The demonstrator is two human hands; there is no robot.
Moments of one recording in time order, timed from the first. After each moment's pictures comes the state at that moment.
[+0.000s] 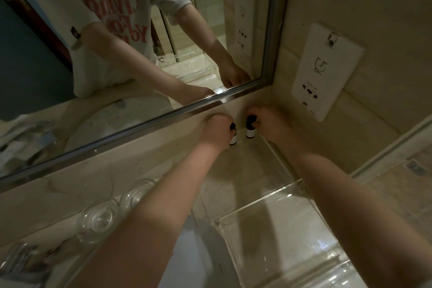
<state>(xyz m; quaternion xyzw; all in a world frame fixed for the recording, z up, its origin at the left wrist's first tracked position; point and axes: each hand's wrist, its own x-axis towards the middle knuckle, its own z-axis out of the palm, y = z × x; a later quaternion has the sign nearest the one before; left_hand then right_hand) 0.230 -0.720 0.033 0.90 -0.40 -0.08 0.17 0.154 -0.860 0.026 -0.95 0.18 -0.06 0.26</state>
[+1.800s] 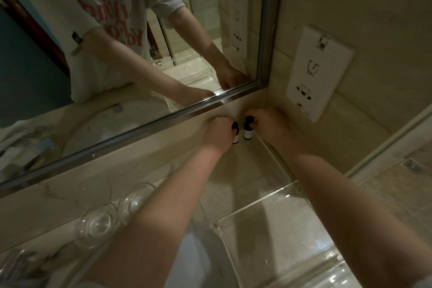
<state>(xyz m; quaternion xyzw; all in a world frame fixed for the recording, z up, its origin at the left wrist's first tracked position) 0.225 -0.732 0.030 0.90 -0.39 -0.09 0.19 0.149 -0.862 0.029 -0.95 0.19 -0.05 0.23</state>
